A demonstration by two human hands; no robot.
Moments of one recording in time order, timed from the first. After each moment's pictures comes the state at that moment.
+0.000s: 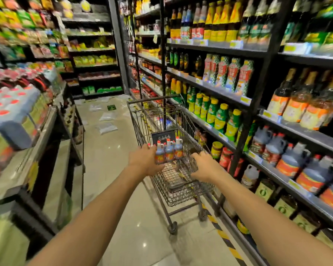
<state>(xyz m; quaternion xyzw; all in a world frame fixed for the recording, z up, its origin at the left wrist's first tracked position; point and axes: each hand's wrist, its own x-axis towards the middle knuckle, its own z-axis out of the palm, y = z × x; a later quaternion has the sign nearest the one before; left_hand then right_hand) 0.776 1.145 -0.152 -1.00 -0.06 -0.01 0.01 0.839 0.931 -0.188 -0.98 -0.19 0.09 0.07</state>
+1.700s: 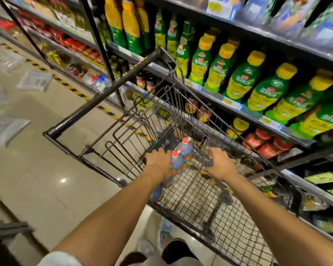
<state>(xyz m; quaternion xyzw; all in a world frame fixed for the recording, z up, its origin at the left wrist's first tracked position) 1.424 1.369 -0.372 -0.93 0.23 0.27 0.08 1.352 1.166 -0.384 -0.95 0.18 0.19 0.16</state>
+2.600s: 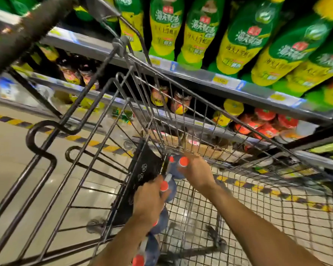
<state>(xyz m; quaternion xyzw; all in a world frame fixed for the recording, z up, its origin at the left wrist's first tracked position) 1.507 1.339 -0.595 -0.90 0.29 0.25 -0.19 1.463 1.160 -0.576 -0.92 0.27 0.08 0.28</state>
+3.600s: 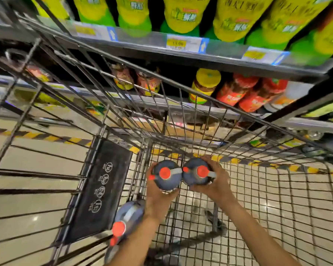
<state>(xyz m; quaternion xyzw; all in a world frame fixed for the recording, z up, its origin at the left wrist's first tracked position) 1.421 1.261 -0.670 -0.77 0.11 0.33 -0.53 1.311 1.100 -0.648 -0.74 0.42 -0.04 0.52</state>
